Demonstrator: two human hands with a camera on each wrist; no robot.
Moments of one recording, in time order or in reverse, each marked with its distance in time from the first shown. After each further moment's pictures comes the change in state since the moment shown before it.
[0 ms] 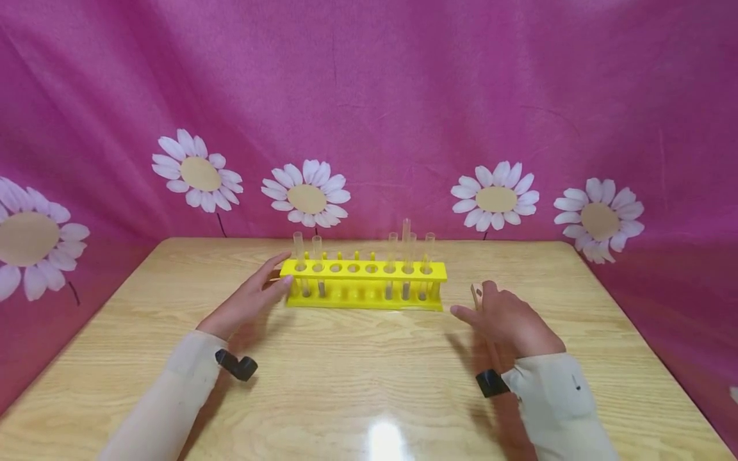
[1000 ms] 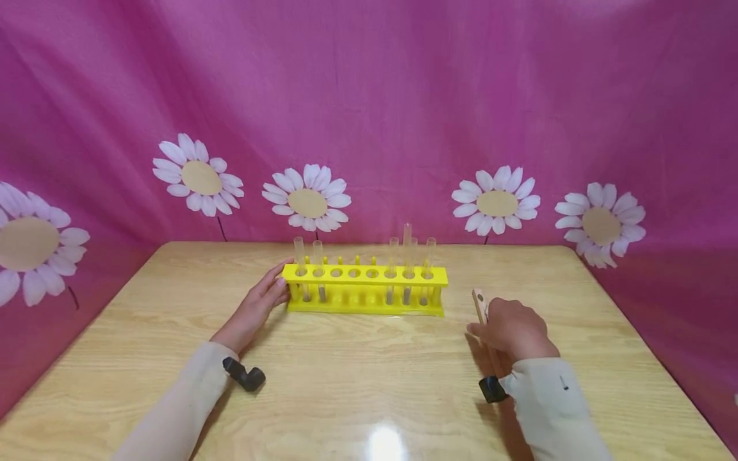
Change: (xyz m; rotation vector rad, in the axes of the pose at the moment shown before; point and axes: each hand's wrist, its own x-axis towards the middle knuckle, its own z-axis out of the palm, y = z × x) left_hand 0.017 -0.037 0.016 -0.287 0.107 0.105; right_hand 0.018 0.022 0.012 -0.117 0.030 0.097
